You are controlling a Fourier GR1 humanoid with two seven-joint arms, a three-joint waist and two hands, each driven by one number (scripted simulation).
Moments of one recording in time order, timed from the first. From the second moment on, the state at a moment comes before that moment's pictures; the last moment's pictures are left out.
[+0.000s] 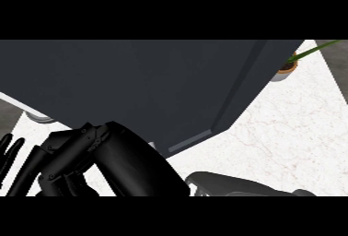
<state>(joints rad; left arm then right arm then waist) 0.37 1.02 -0.31 -1.84 0.97 -0.05 -0.76 -0.89 -0.01 0.72 -1.79 -0.48 -0.55 0.45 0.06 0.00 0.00</state>
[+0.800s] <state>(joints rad) 0.50 1.00 -0.20 -1.93 0.95 -0.06 -0.73 -0.92 -0.02 0.51 -1.43 -0.71 -0.04 0.35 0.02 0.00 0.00</state>
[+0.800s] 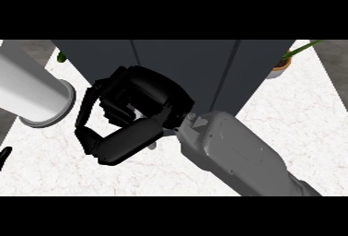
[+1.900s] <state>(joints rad) 0.47 0.96 -0.14 -1.99 0.95 -0.06 -0.61 -0.97 -0.06 0.39 -1.17 -0.52 0.03 0.14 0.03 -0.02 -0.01</state>
